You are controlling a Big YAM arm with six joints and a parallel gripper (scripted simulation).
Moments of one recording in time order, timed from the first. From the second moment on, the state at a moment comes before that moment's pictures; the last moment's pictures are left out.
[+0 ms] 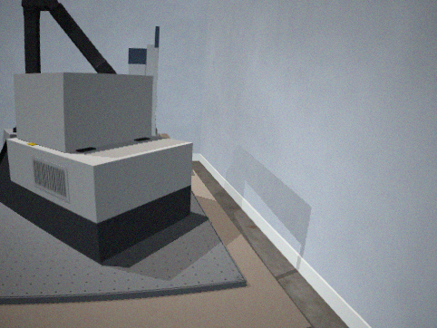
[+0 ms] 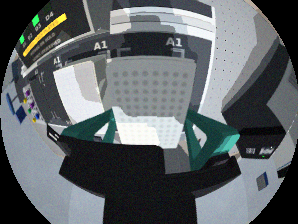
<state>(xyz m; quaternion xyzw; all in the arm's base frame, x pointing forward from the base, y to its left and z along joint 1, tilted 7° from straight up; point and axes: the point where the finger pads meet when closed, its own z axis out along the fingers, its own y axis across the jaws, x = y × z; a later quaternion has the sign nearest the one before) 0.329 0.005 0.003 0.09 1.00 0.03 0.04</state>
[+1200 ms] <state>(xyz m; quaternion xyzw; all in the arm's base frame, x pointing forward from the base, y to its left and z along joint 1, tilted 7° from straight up) 0.331 0.003 0.027 0.09 0.99 0.03 0.04</state>
